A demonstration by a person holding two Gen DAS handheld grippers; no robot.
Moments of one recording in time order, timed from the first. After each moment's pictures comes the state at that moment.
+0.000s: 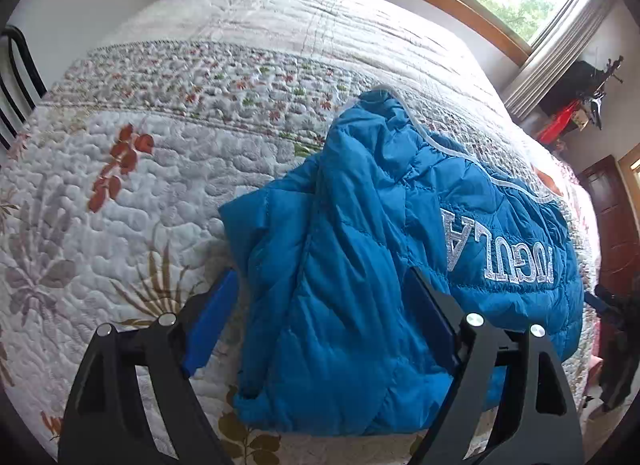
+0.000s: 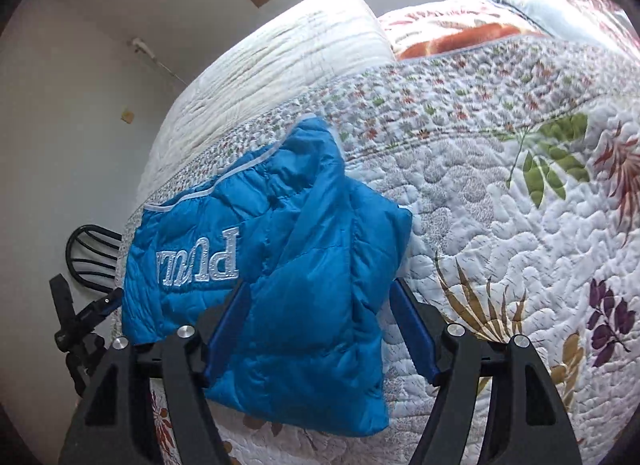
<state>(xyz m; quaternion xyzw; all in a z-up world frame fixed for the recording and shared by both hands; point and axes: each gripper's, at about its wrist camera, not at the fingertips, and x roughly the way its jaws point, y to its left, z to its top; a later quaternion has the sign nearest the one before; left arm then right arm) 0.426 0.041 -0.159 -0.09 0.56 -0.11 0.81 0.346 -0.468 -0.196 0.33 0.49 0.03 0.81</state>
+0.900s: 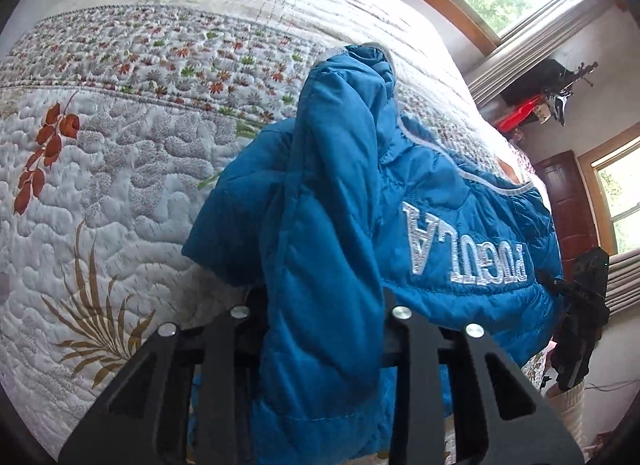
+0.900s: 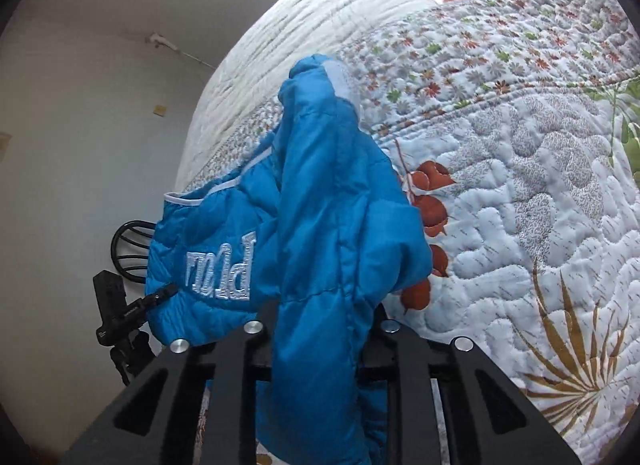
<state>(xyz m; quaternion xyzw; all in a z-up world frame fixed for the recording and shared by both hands) 0.446 0.018 -0.179 -0.14 0.58 -0.19 0.78 0.378 -0.439 -0.206 0.37 0.49 0.13 0.78</state>
